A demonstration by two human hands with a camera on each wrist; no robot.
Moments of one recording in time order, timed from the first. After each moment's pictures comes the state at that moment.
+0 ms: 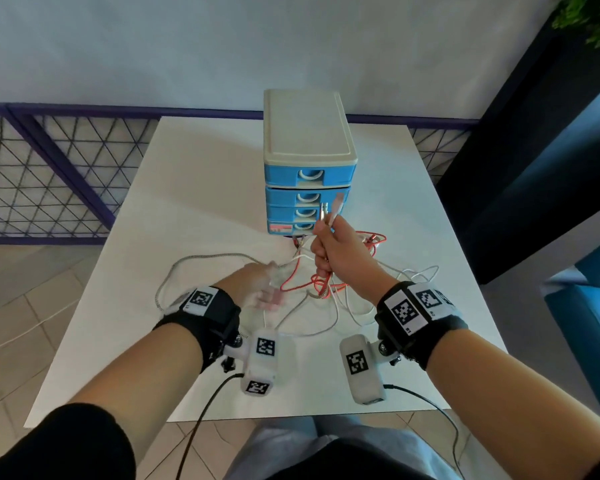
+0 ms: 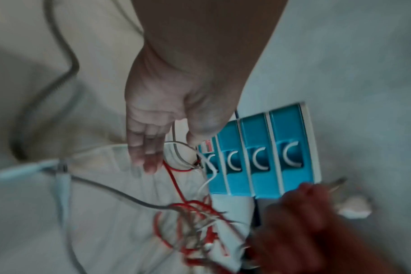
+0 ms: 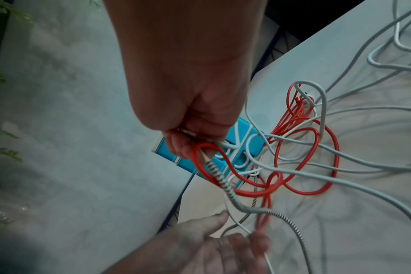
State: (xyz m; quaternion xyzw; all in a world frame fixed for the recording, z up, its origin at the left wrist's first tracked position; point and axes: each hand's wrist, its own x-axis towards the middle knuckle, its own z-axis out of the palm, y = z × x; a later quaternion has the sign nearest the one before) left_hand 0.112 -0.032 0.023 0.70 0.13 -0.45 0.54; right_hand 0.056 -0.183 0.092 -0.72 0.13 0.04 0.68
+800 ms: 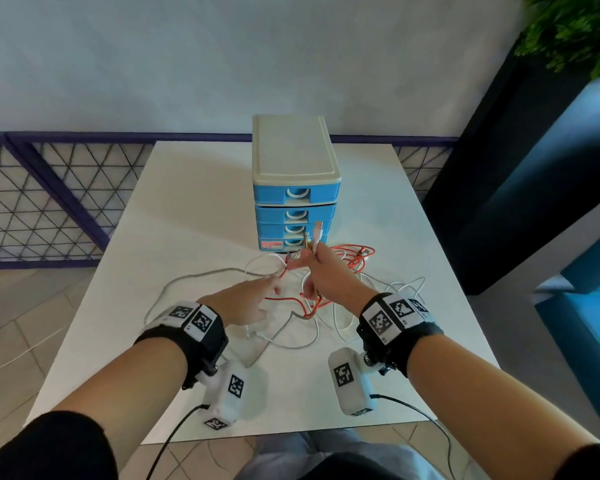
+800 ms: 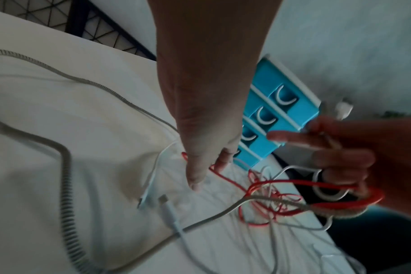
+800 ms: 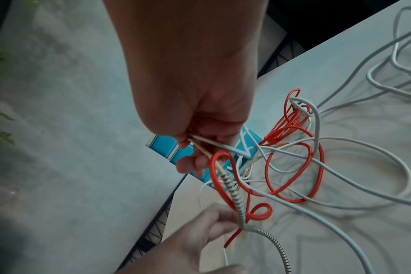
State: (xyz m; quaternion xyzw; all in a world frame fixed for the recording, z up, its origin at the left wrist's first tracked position) left_hand 0.123 -0.011 0.007 0.87 -0.37 -0.29 0.16; right_hand 0.056 -0.188 0.074 -0.79 0.15 0.07 0.59
